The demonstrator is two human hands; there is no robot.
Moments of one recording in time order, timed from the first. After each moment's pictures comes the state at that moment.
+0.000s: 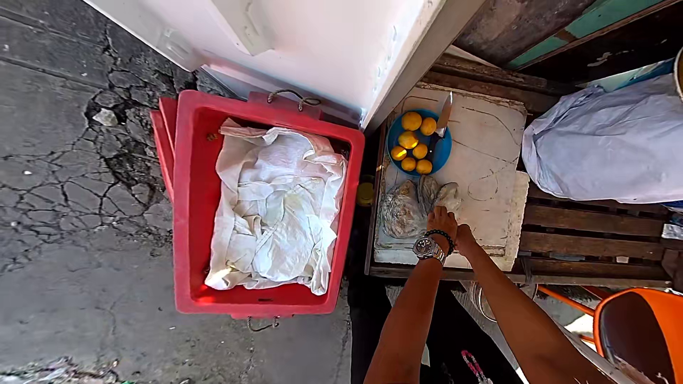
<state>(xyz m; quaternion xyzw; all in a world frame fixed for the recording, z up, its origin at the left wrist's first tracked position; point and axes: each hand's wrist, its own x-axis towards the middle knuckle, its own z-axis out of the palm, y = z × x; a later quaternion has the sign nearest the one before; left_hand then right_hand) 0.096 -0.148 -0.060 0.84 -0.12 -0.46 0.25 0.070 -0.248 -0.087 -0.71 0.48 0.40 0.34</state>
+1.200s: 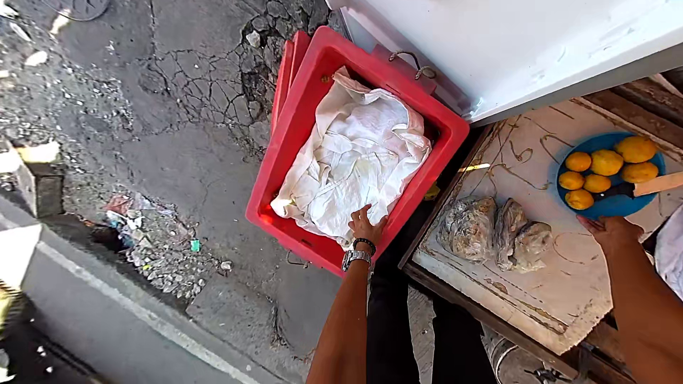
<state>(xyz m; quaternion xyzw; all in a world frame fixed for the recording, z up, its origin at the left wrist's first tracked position) -0.057 0.127 -0.174 0.73 0.54 -0.22 0.36 0.274 -0.327 -0.158 -0.70 0.50 0.10 0.50</state>
